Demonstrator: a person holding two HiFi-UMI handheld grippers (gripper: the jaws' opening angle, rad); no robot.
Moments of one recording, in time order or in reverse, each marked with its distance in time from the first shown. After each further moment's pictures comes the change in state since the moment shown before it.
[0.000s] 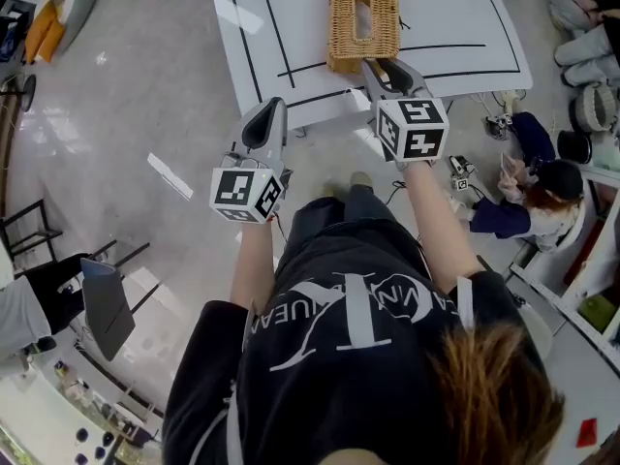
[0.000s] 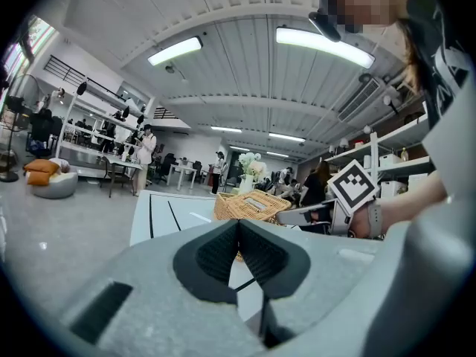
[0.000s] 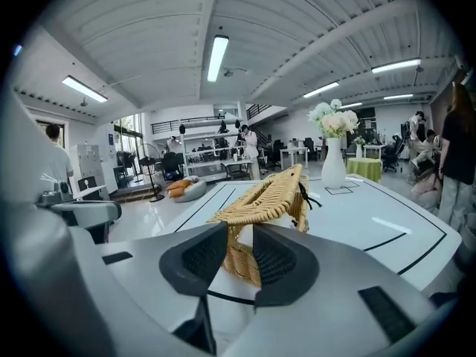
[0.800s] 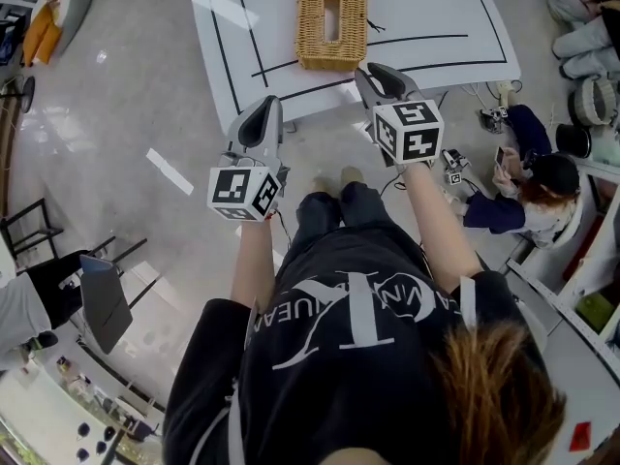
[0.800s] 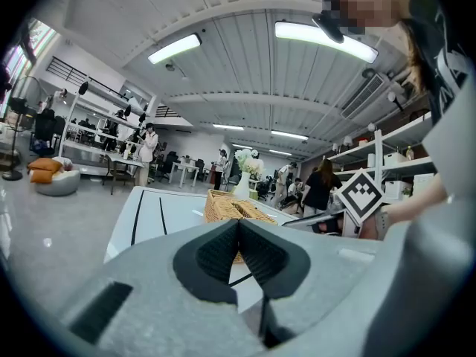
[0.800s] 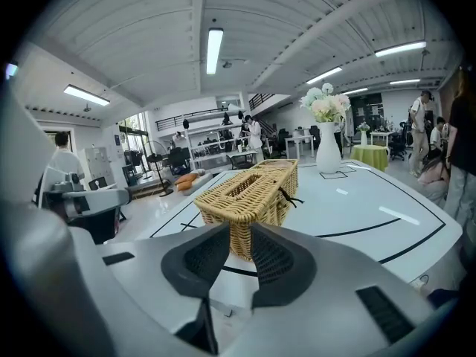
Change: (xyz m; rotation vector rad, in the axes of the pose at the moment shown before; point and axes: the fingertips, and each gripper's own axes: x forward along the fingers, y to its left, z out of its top) left arm 0.026 -0.046 -0.006 -0.008 0.018 0.027; right arm -0.027 -0.040 -0.034 0.025 0.080 0.076
